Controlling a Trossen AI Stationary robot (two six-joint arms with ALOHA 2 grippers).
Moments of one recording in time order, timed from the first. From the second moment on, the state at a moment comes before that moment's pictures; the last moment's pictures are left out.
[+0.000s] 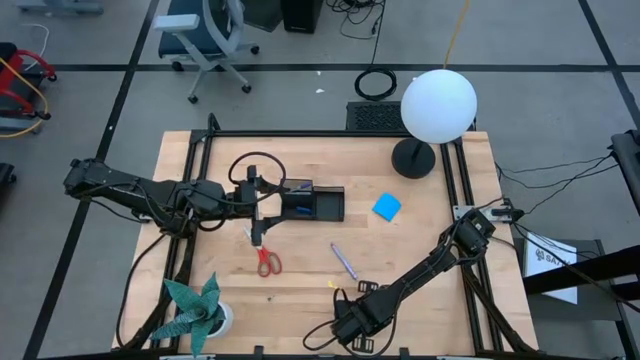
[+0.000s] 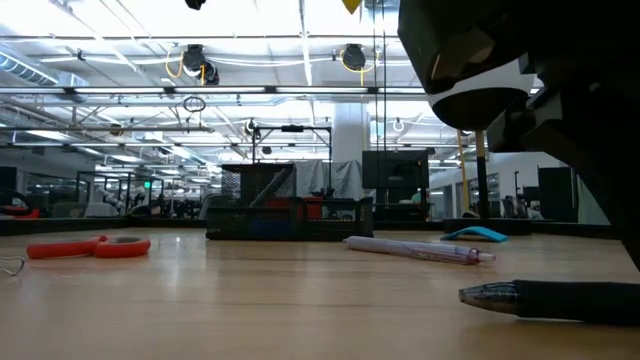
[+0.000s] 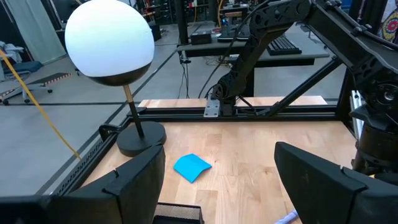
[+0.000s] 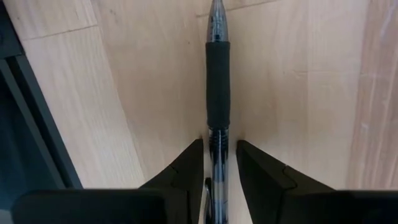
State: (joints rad) left arm -0.22 1.03 0.85 0.01 -0.34 0.02; right arm 0.62 2.23 1.67 -0.91 -0.11 0.80
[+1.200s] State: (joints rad) left arm -0.22 1.03 0.85 0.01 -0.34 0.02; right arm 0.62 2.23 1.67 -0.92 -0.10 0.74
